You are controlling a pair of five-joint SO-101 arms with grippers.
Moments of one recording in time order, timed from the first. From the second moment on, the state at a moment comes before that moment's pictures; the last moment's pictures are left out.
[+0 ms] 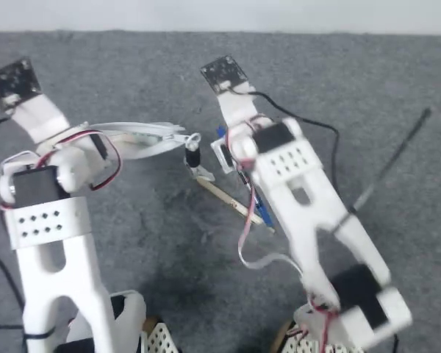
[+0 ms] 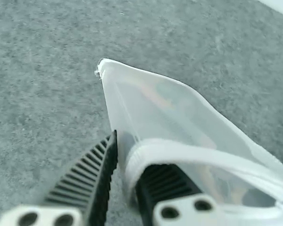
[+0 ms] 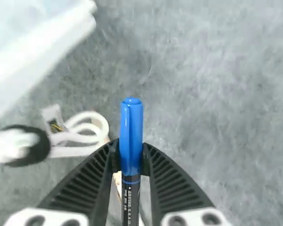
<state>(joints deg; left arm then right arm) -17.1 -34.6 23.5 76.1 20.8 -29.5 -9.1 14.2 58.7 3.8</state>
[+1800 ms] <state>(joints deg) -12.8 -34.6 22.9 79.5 20.4 -42.8 -67.2 62.4 -19.3 -16.2</state>
